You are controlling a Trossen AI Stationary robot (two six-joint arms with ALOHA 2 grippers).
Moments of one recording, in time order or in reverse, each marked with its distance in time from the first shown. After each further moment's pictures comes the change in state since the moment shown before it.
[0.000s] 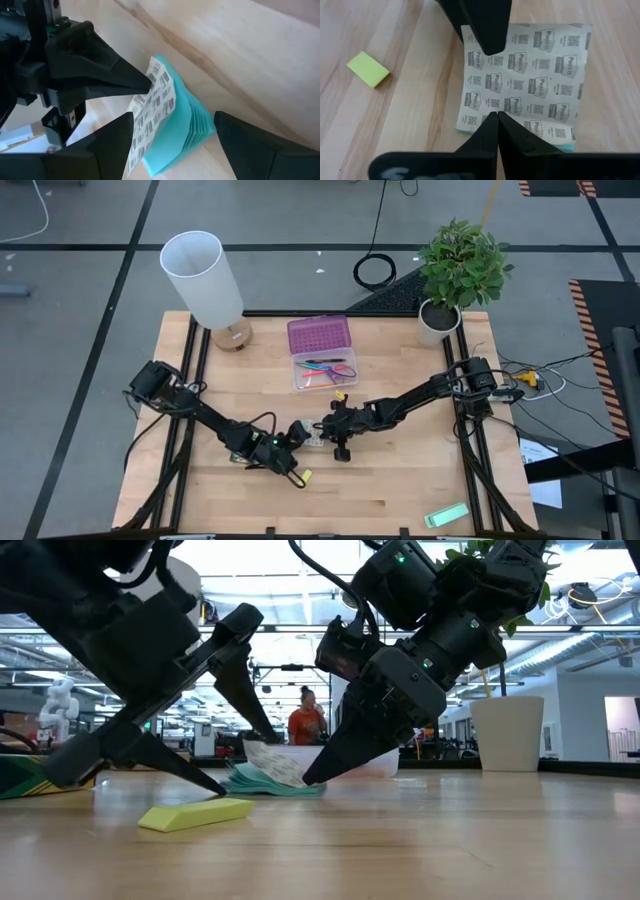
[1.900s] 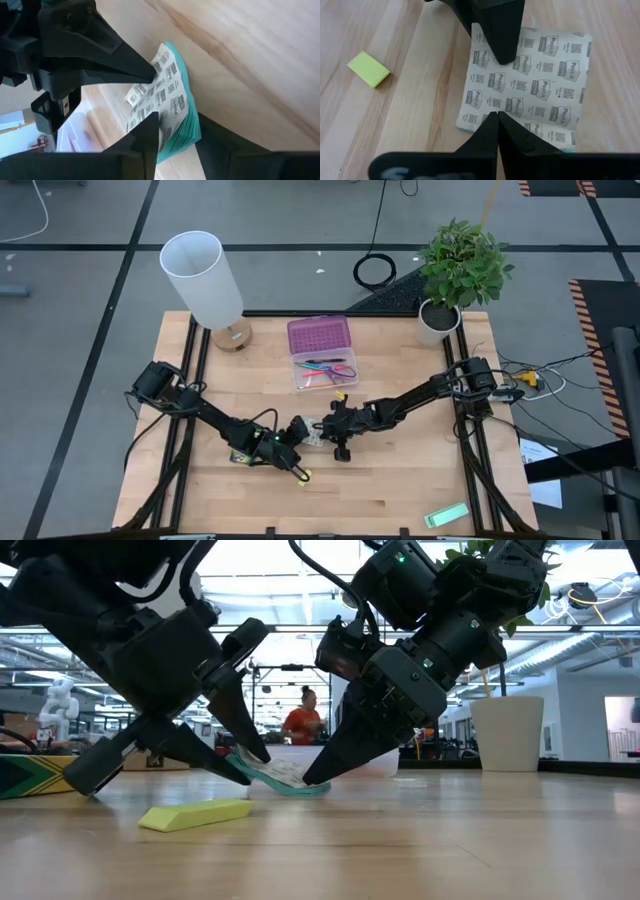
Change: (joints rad) left arm 0.014 0.003 -0.004 0.074 0.008 -0.054; right arm 0.000 0.000 0.001 0.000 -0.001 0.000
